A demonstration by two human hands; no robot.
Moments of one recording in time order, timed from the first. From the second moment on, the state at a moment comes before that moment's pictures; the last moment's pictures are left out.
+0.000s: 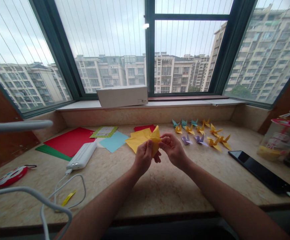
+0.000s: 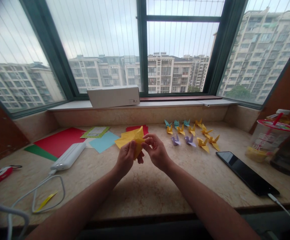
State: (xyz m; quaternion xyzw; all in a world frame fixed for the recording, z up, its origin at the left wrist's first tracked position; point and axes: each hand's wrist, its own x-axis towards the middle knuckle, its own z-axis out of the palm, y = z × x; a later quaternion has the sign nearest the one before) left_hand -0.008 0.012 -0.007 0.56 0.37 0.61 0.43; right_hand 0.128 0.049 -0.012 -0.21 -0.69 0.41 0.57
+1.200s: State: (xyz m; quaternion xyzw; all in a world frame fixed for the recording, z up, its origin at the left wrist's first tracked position) left_hand -0.016 0.020 -0.014 0.52 0.43 0.56 0.47; right_hand 0.142 0.048 -0.010 -0.24 -0.88 -0.01 0.41
